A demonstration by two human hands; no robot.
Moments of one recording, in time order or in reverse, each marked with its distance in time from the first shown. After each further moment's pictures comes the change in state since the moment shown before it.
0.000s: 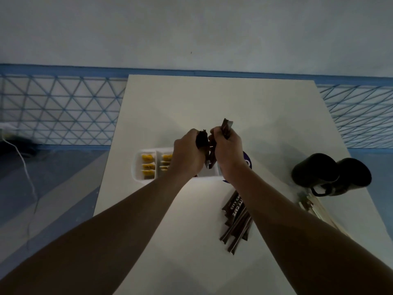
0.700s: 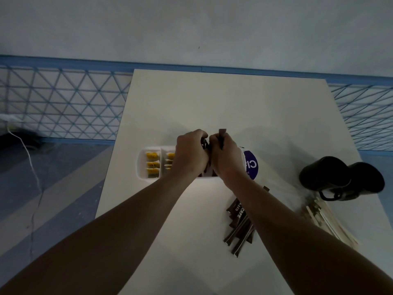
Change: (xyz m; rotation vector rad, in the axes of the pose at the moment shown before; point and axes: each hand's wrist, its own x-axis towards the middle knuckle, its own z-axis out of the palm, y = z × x) left_hand 0.005 -0.006 -0.003 0.120 0.023 0.008; right_hand -0.004 0.015 0.007 -0.492 -0.031 -0.062
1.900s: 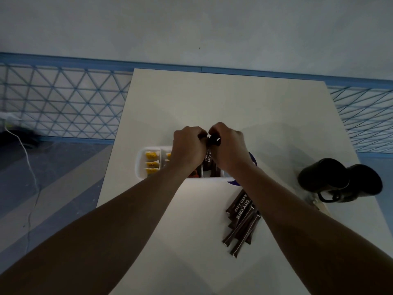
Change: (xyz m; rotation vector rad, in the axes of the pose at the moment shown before) left_hand 0.017 -0.006 -0.002 -0.079 -0.029 -0.020; right_hand 0.016 -0.011 -0.017 -0.333 -0.015 -0.453
